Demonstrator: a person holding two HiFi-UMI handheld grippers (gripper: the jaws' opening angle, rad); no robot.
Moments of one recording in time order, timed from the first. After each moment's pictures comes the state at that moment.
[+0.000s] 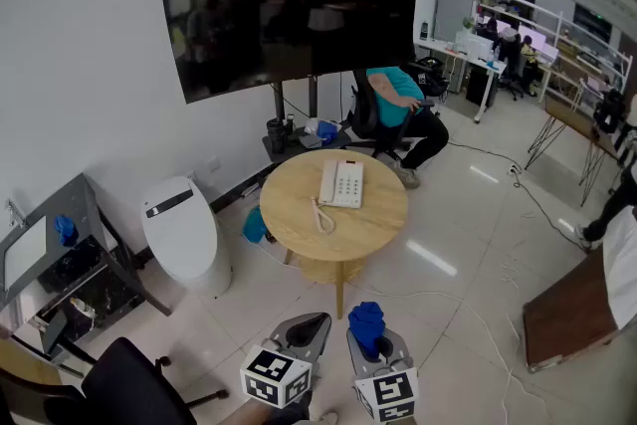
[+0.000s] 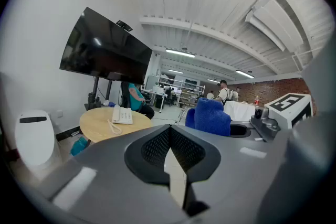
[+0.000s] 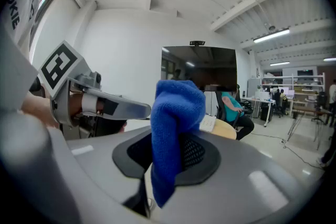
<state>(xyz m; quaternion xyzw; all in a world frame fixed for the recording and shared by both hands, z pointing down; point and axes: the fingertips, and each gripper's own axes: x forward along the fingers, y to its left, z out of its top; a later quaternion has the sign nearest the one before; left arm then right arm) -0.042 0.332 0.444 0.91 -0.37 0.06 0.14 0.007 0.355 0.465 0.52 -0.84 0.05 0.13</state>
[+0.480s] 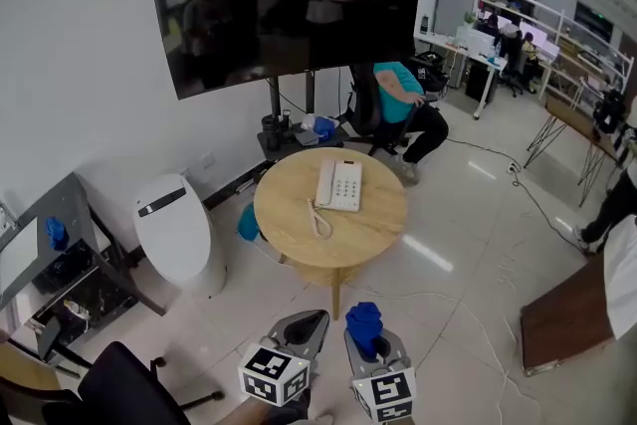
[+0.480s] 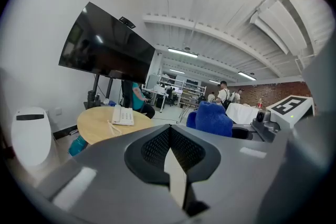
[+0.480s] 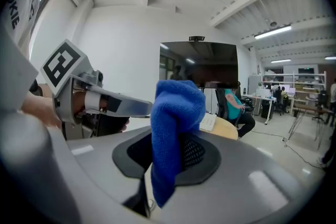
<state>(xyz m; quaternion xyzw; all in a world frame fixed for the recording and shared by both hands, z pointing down) -0.040 0.285 0.448 0.91 -0.38 0.05 0.16 0.007 0.312 0.471 0.52 -0.84 0.06 0.13</state>
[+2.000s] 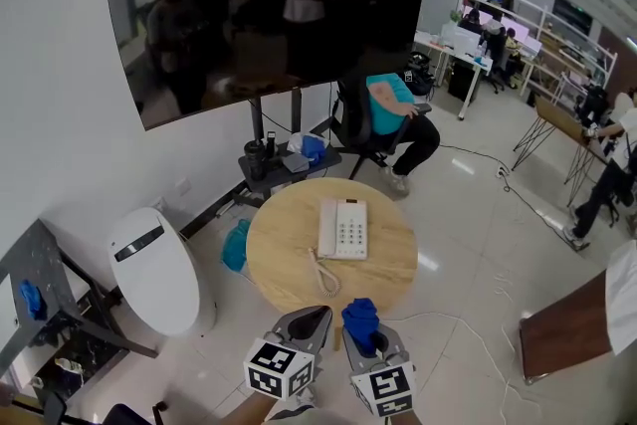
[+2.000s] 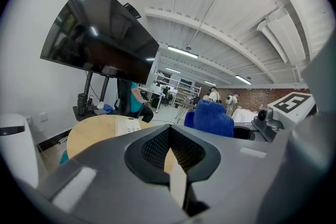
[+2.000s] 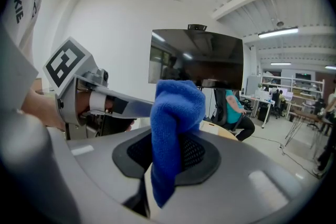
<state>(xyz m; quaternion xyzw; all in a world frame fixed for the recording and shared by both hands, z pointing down) -0.071 0.071 0.440 0.93 -0.33 0.05 0.17 -0.036 0.105 0.461 0.54 -0.82 0.06 0.17</state>
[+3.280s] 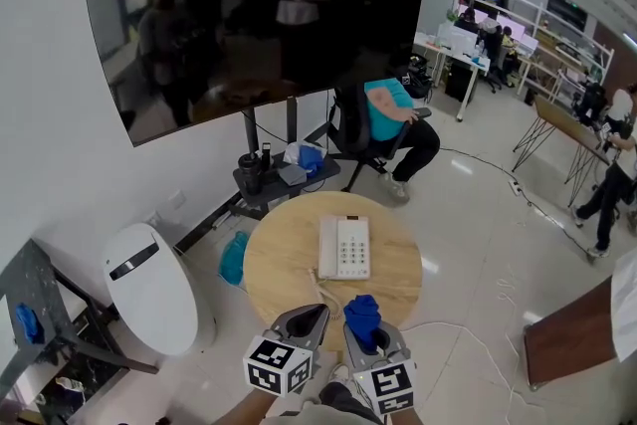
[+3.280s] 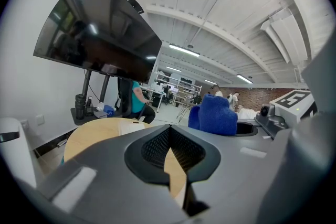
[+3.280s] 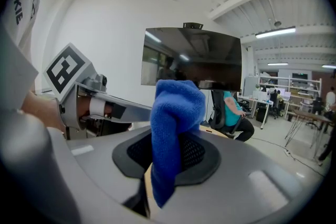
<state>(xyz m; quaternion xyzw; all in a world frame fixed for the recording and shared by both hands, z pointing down) -0.069 -0.004 0.450 0.93 -0.32 0.06 0.17 -0.028 0.031 0.459 0.56 -0.81 0.06 0.16</state>
